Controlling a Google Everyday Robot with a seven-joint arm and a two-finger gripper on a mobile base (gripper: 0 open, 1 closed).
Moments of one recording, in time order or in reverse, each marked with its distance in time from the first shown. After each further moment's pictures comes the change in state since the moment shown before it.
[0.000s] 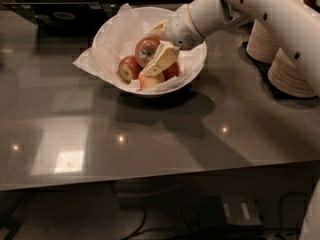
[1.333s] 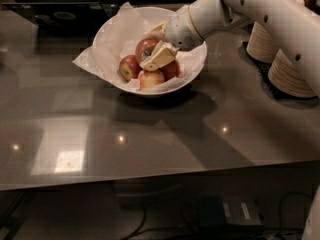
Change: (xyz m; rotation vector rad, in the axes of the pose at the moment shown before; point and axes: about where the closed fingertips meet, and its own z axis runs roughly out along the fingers) arm 0.000 0.001 0.000 0.004 -0.025 0.007
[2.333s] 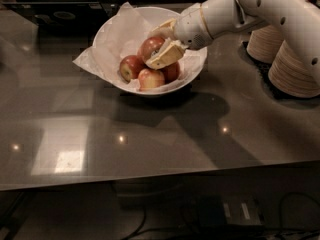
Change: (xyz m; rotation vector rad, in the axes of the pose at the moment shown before) arm -0.006 -0.001 -0.021 0.031 -0.086 0.009
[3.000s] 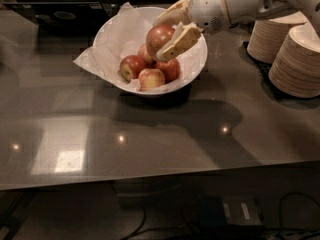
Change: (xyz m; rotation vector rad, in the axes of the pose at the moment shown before) arm -0.039 -0.002 -0.055 0.055 -0.101 -0.067
